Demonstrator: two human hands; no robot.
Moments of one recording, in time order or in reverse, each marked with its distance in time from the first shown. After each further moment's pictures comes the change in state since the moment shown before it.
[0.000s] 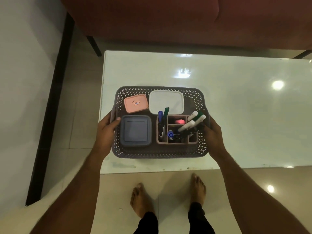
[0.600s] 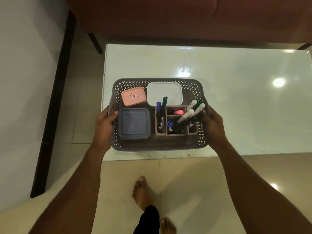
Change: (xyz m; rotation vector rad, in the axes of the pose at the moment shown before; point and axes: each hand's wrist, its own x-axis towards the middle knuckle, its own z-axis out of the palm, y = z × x) left_hand -0.036 0.006 -0.004 -0.158 0.017 0.006; right_hand -0.020 0.003 0.001 0.116 -0.038 -0.072
